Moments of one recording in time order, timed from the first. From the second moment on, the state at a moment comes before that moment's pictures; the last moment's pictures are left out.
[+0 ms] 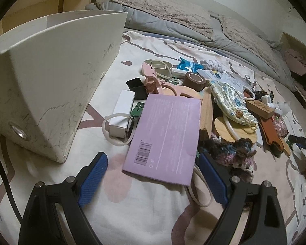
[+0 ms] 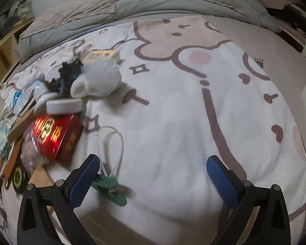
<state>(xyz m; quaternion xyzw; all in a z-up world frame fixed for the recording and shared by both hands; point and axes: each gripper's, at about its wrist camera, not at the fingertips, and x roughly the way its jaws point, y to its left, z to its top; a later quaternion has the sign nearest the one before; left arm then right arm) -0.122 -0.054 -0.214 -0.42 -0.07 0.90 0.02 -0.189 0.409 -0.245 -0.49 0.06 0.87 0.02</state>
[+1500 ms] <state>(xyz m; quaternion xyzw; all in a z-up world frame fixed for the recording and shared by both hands) -0.090 -0.014 -0.190 -0.43 -0.03 0.90 0.10 -0.097 0.366 -0.237 -0.53 0.00 0.85 -0.05</state>
